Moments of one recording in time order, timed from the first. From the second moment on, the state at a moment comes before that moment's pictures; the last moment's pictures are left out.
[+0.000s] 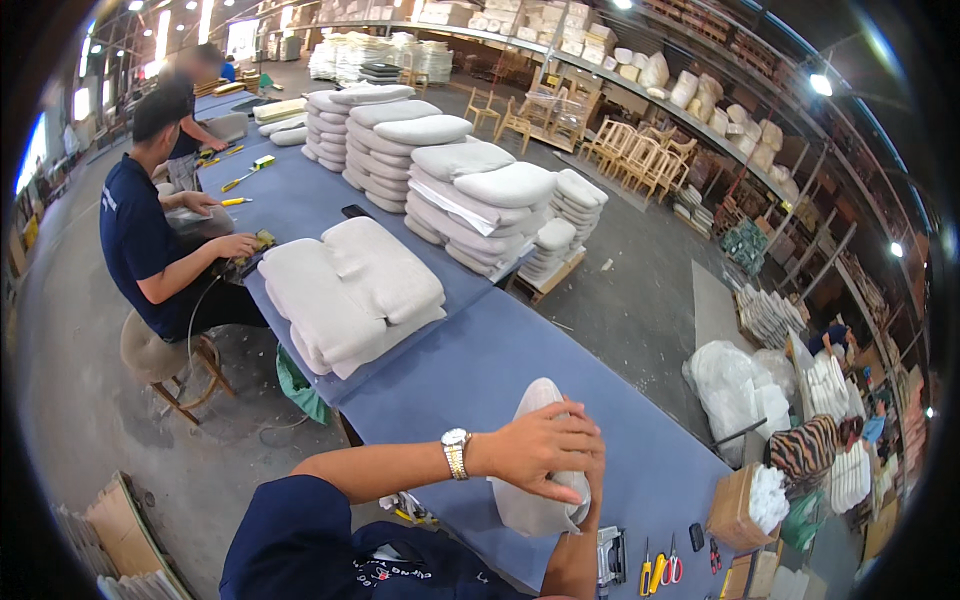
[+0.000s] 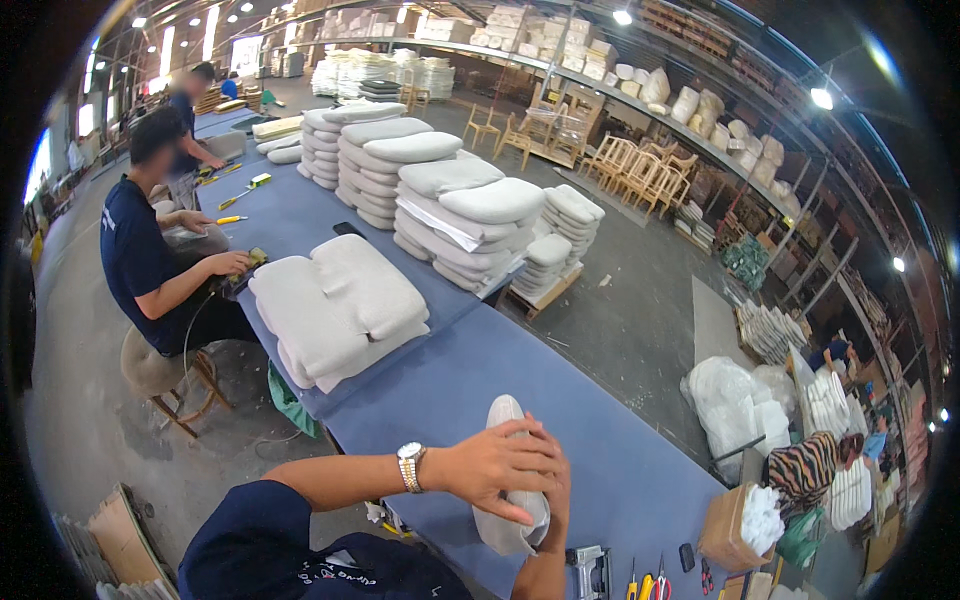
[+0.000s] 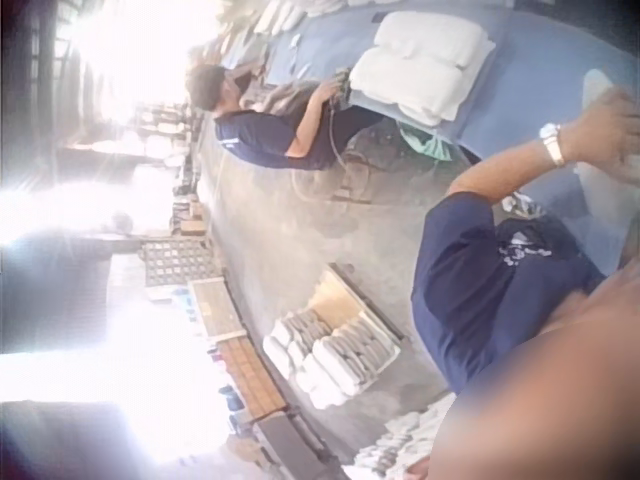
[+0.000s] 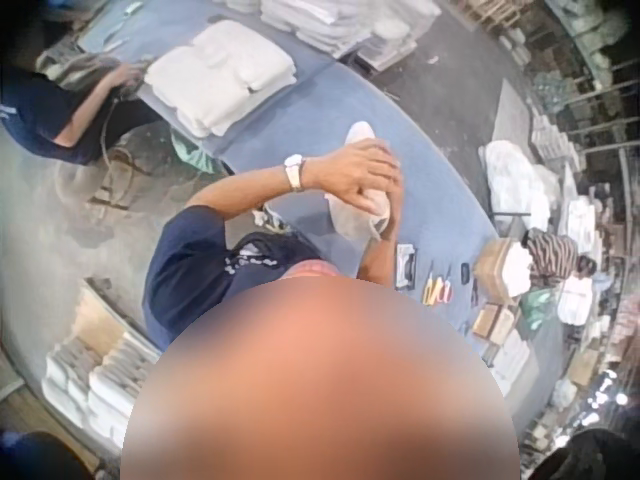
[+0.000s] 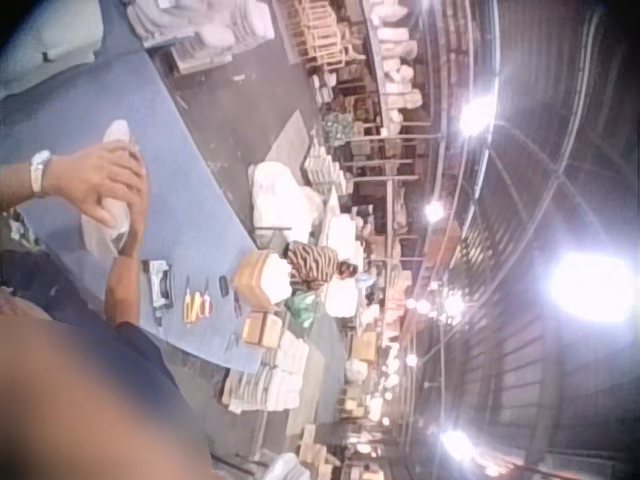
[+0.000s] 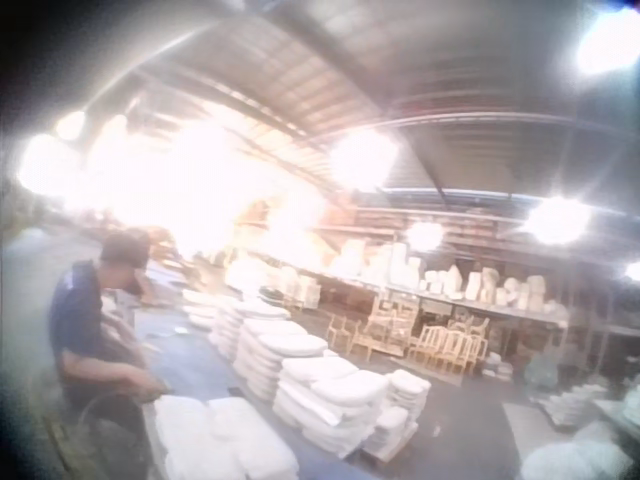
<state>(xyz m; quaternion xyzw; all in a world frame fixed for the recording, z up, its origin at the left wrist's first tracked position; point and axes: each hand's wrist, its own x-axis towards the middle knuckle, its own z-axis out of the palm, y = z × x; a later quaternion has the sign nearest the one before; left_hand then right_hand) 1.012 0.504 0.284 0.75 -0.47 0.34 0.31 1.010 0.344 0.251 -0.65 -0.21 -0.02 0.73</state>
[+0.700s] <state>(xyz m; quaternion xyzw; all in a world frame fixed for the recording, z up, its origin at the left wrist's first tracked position) 0.944 0.563 0.254 0.79 -0.34 0.38 0.34 0.923 0.211 -0.057 -0.82 0.12 0.06 0.55</state>
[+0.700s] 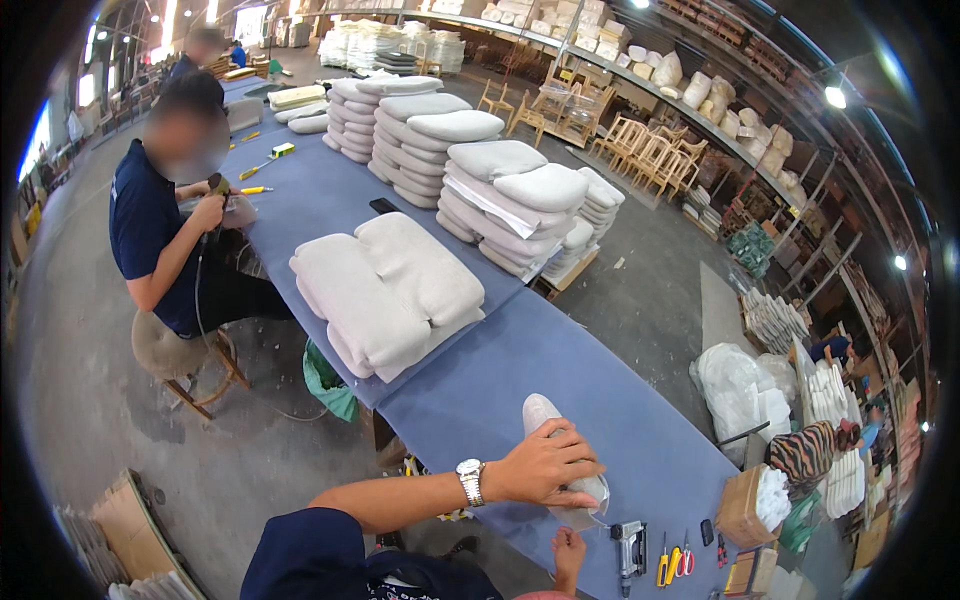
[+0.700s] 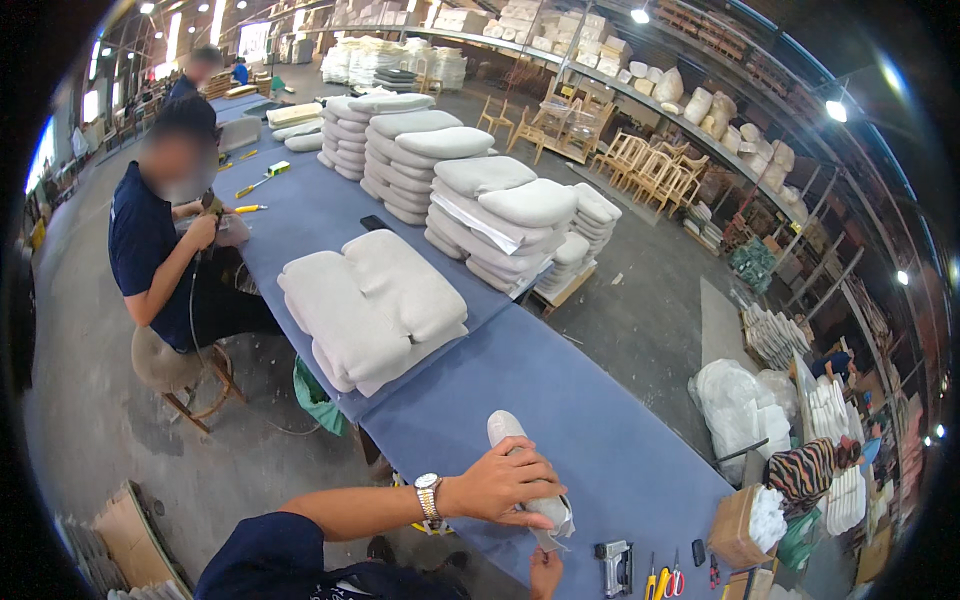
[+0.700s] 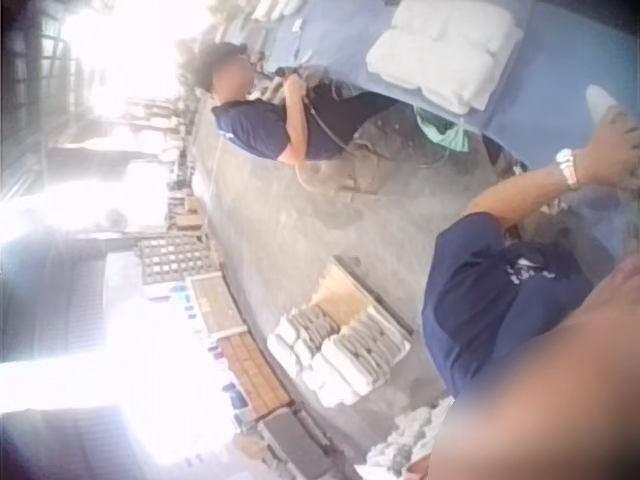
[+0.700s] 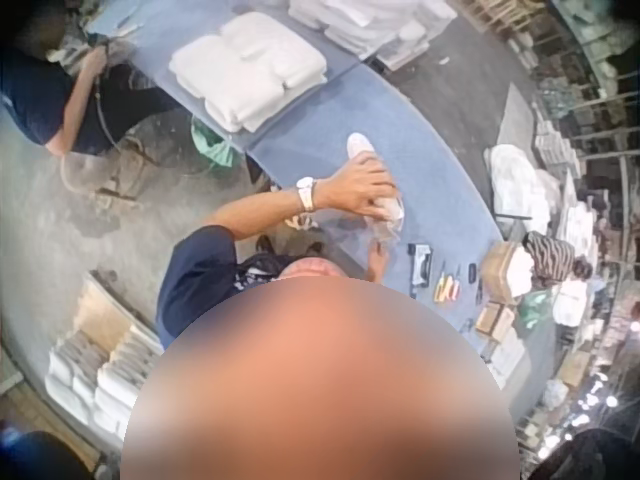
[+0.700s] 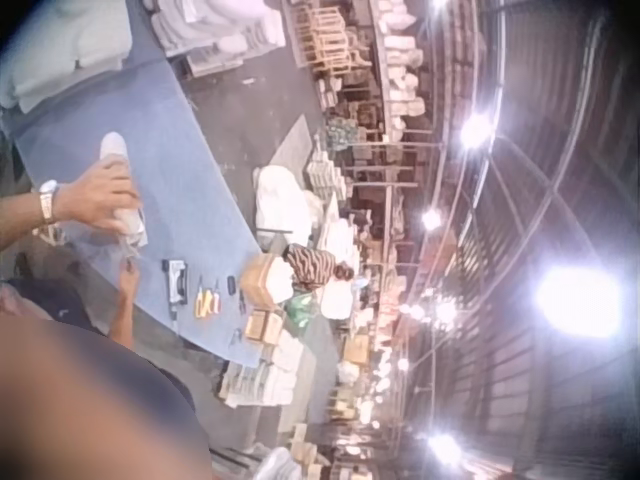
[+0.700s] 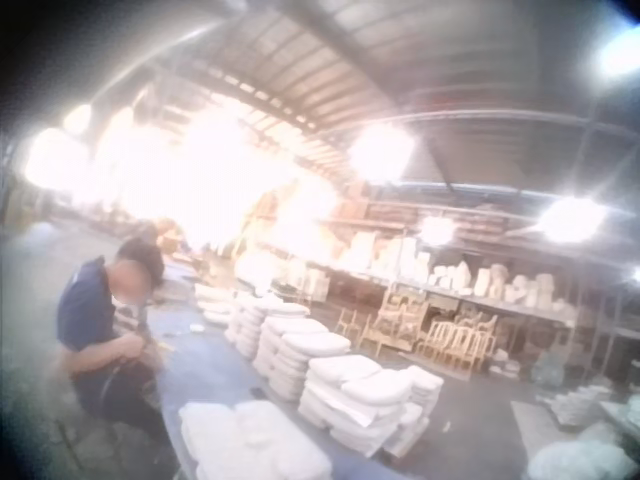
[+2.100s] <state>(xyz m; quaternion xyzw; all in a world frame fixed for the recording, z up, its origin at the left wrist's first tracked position) 1.206 0.396 0.295 0.94 -0.06 0.32 0.07 1.018 -0.010 -0.072 -0.91 0.28 -0.16 0.26</state>
